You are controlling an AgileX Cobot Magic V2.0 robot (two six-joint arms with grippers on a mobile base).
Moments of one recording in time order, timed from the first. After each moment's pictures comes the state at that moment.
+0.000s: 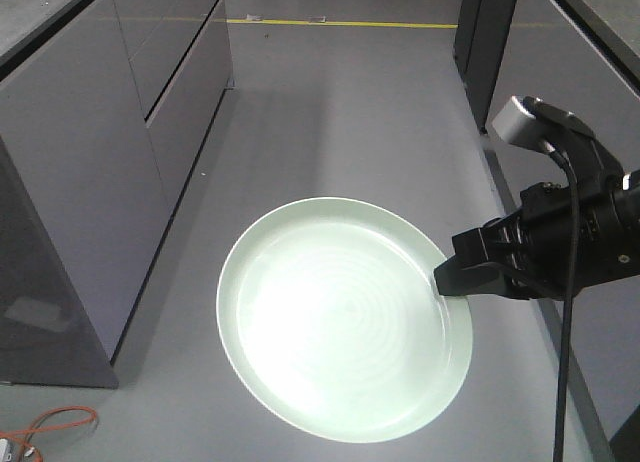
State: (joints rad) left arm -0.01 -0.01 0.03 -0.06 -0.01 -0.04; right arm 0.20 1.25 -1.08 0.67 1.07 -0.33
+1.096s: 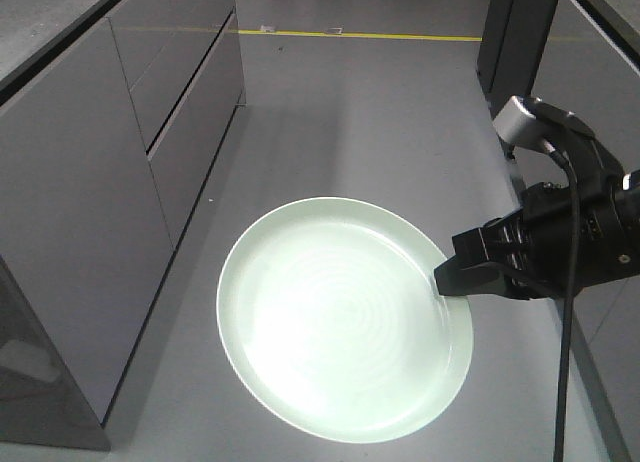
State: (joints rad) left arm -0.01 -0.01 0.03 -0.06 -0.01 -0.04; right arm 0.20 1.25 -1.08 0.67 1.07 -0.33
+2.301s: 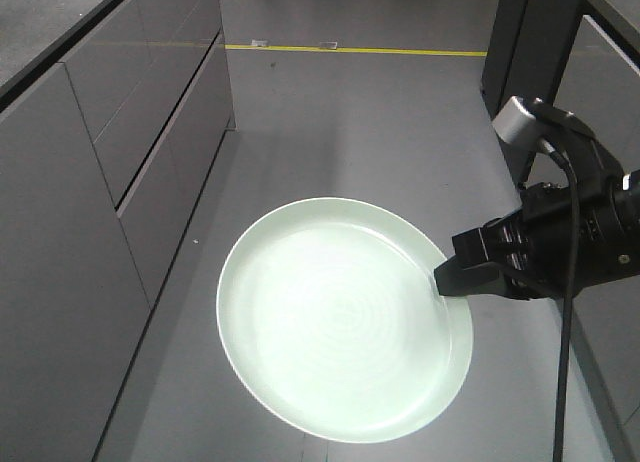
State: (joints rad) left arm -0.01 -0.01 0.03 -0.06 -0.01 -0.04; right arm 0.20 1.25 -1.08 0.67 1.07 -0.33
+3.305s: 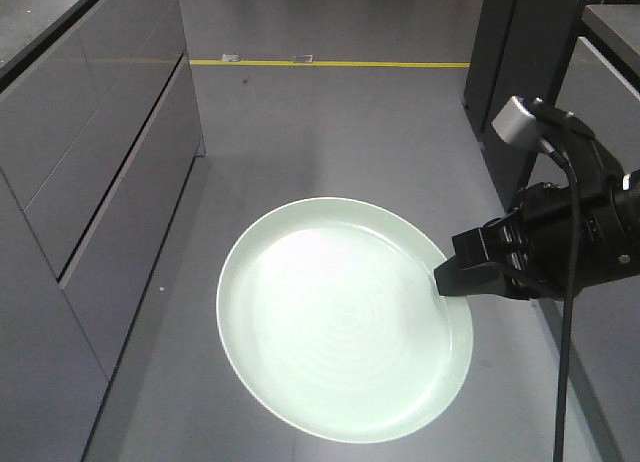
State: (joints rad) left arm -0.01 -0.01 0.03 -0.06 -0.01 -0.04; right arm 0.20 1.25 -1.08 0.67 1.07 -0.33
